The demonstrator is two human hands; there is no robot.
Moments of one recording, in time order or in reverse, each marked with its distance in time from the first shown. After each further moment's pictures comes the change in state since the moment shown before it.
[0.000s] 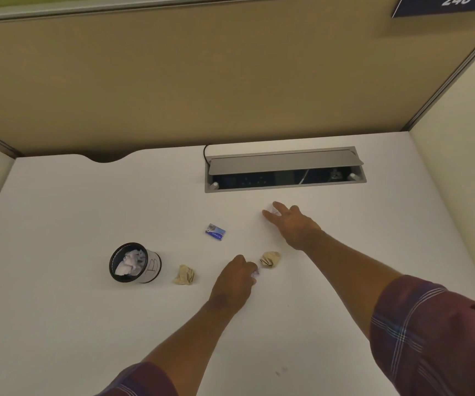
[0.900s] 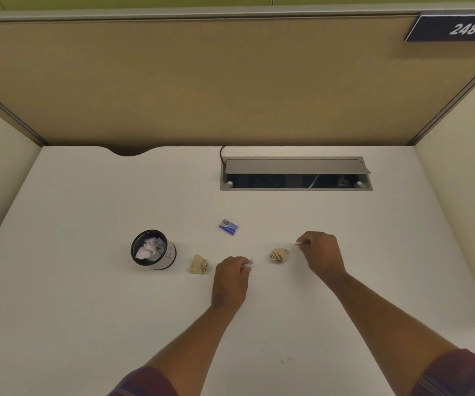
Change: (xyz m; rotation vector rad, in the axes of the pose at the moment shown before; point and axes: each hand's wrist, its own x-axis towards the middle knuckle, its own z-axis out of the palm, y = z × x) left_hand -0.041 -0.002 -0.017 -0.342 0.376 -0.185; right_hand -0.078 -0.018 0.026 0.621 0.429 0.298
